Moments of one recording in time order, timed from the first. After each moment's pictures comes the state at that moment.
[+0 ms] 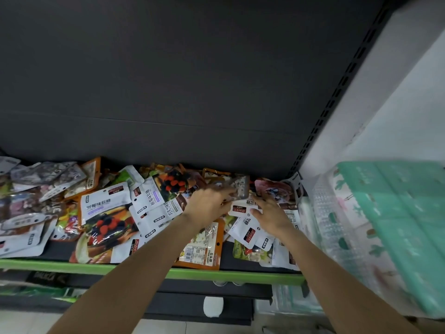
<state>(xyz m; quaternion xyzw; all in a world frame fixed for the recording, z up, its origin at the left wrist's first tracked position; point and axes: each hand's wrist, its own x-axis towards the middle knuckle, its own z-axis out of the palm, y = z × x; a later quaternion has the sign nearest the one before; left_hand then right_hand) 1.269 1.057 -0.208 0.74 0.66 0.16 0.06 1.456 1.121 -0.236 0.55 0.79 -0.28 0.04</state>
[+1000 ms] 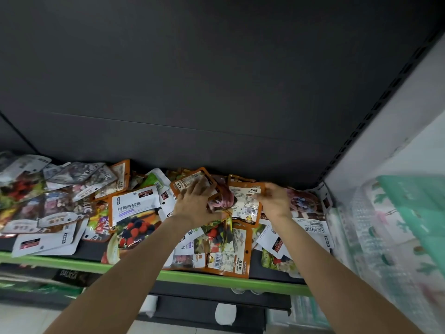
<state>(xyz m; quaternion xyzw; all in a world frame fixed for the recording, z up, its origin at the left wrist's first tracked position) 1.177 1.027 -0.213 0.62 0.76 0.03 0.17 1.363 1.107 -0.197 0.61 0.62 -0.42 -0.26</state>
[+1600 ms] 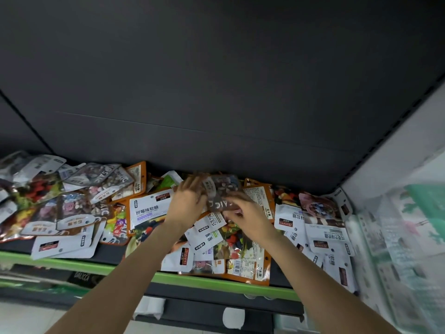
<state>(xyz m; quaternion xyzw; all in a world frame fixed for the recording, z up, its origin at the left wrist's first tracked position) 1.127 1.002 -0.202 0.56 0.76 0.30 0.14 1.300 1.062 -0.206 0.37 0.86 -0.33 -0.13</state>
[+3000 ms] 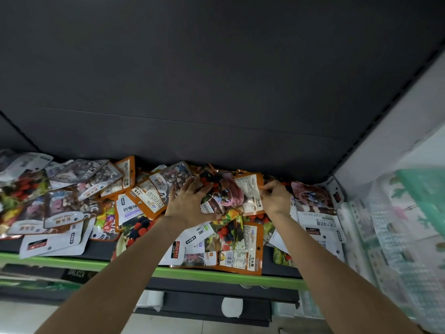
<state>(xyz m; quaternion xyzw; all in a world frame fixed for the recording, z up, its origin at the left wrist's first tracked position) 1.144 1.012 -0.219 0.62 0.77 -0.01 0.15 1.341 1.114 -0.224 0.66 0.65 -0.30 -0.22</state>
